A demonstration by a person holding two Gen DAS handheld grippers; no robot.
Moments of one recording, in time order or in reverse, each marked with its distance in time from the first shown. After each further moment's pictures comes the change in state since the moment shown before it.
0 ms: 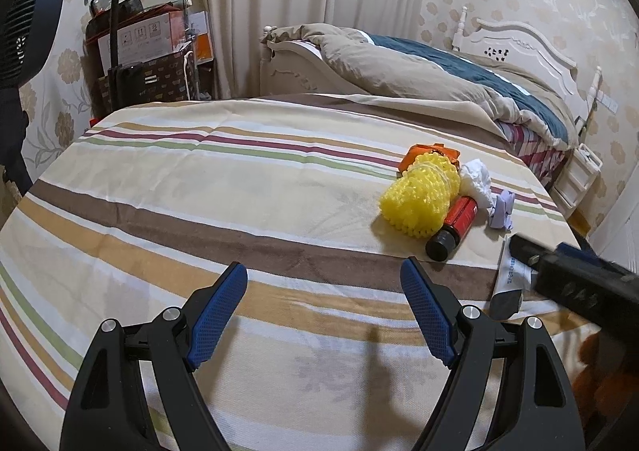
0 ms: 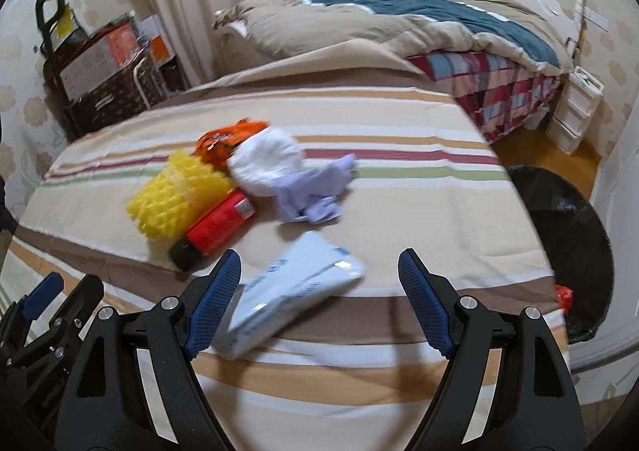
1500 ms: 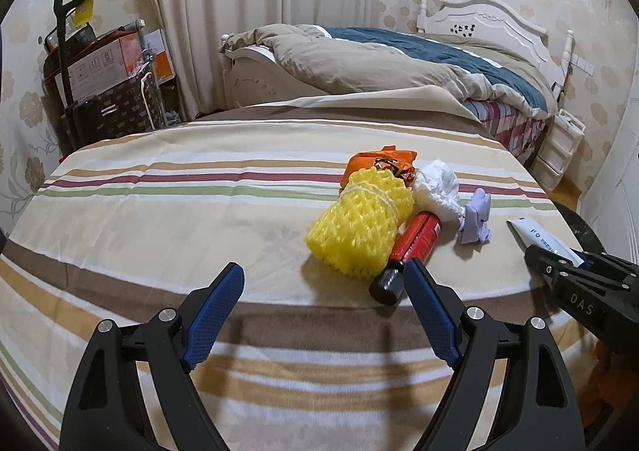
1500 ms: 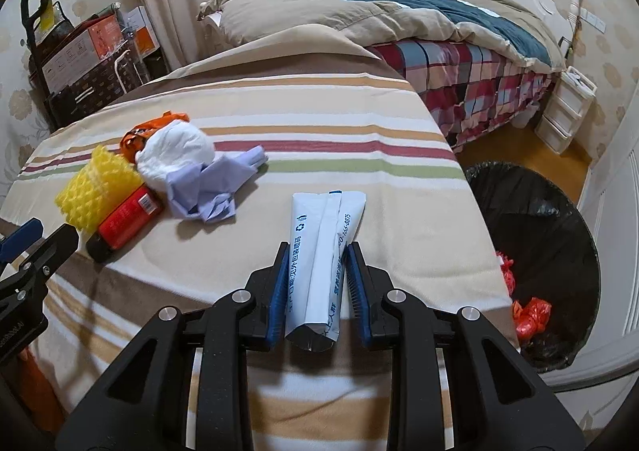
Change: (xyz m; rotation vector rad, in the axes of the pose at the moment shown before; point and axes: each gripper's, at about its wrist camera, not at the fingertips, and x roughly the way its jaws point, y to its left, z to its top) left arm 0.032 -0.049 0.026 0.142 0.016 -0.048; right arm 0.019 -0.066 0.004 -0.002 0.013 -0.042
